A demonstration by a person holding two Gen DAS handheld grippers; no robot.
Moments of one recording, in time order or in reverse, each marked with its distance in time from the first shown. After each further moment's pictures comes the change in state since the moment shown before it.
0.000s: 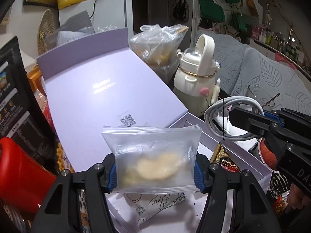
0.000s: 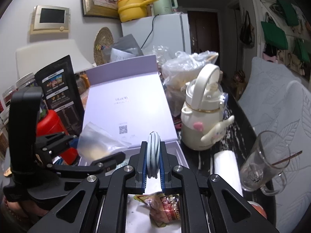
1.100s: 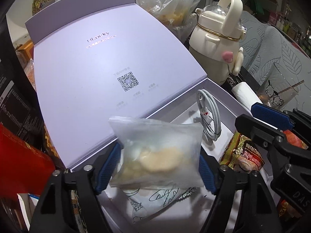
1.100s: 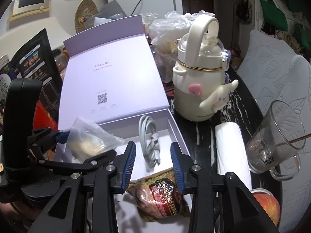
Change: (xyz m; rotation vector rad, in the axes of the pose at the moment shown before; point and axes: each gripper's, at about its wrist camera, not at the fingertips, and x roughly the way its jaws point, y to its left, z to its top) left arm 0.055 0.003 -0.017 -0.062 0.233 0.060; right arm 0.047 -0.015 -0.017 0.044 0.207 -0.063
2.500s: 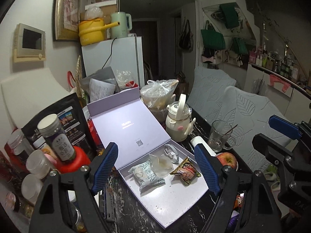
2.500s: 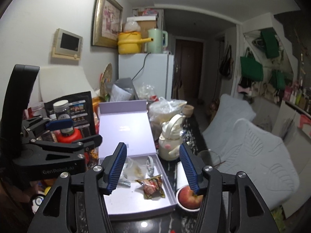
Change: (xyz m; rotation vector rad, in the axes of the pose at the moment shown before) left arm -0.275 -0.031 -0.042 0.033 -0.444 0.020; right arm -0.268 0.061 -0.027 -0.111 -0.395 -0.145
